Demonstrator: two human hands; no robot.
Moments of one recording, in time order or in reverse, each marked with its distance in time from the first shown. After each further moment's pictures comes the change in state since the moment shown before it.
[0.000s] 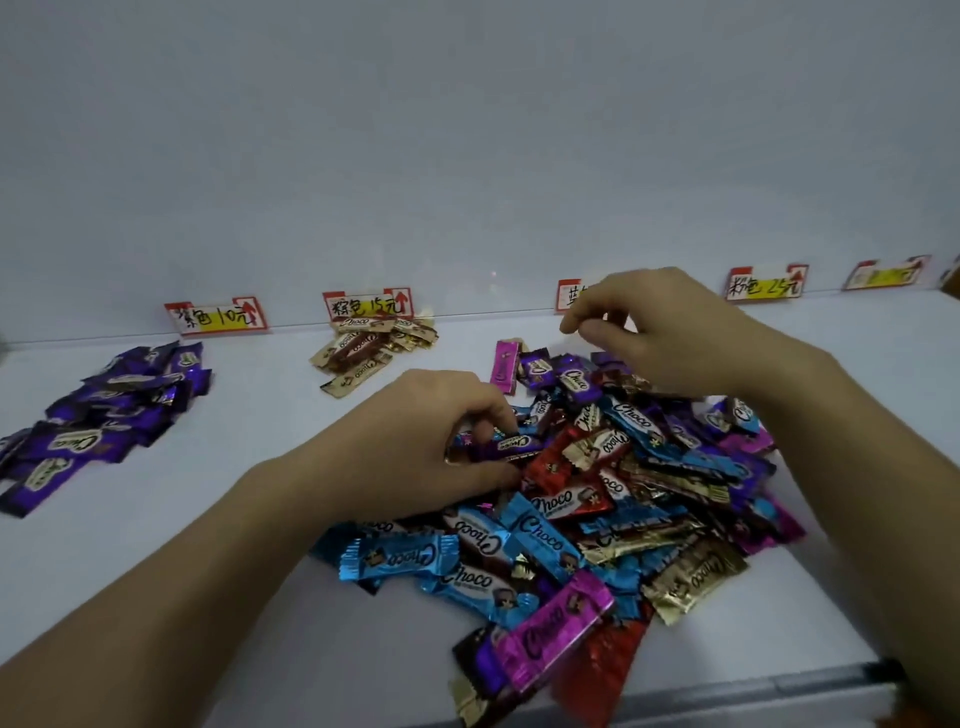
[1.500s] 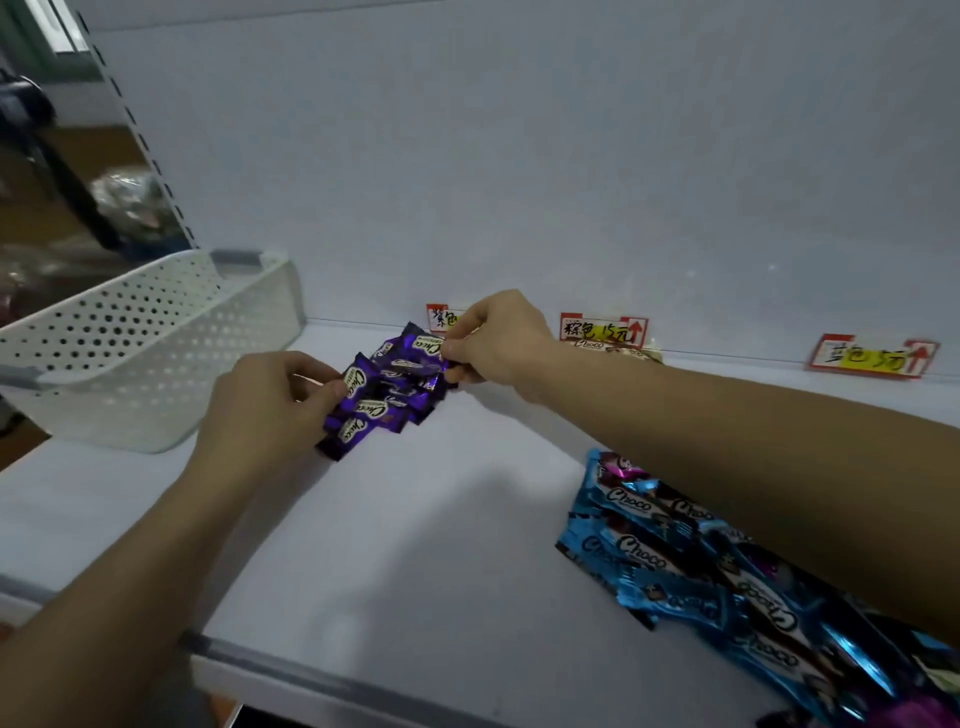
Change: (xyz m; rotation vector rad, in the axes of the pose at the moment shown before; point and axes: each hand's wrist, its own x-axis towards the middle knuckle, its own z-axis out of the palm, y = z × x) left_hand -0.198 -0.128 -0.086 -0.020 0.700 -1.069; right_hand 0.169 -0.247 0.125 0.871 -0.157 0.260
